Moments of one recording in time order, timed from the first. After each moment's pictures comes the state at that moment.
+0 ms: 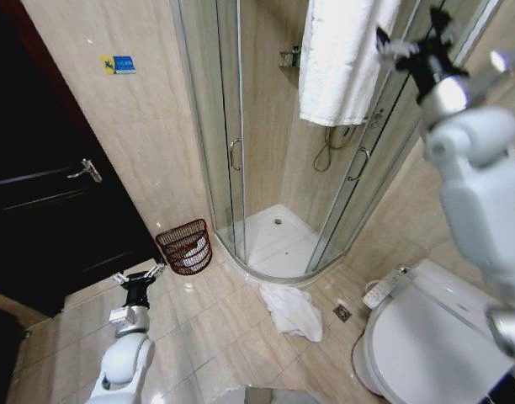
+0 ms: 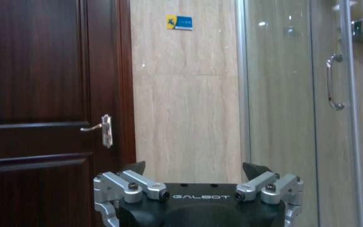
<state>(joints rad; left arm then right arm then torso) 1.59 -1.40 -0.75 -2.02 -0.19 -0.15 -0.21 0.24 0.96 0.04 1.59 0.69 -0.20 0.12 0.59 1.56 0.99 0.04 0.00</state>
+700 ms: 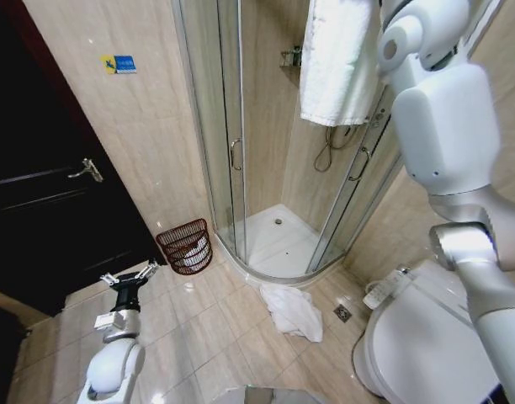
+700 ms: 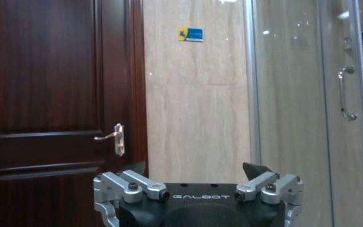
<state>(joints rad) 1.66 -1.37 -0.84 -2.06 -0.27 -0.20 -0.18 0.41 1.12 -0.07 1.39 0.71 -0.26 0.32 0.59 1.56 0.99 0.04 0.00</state>
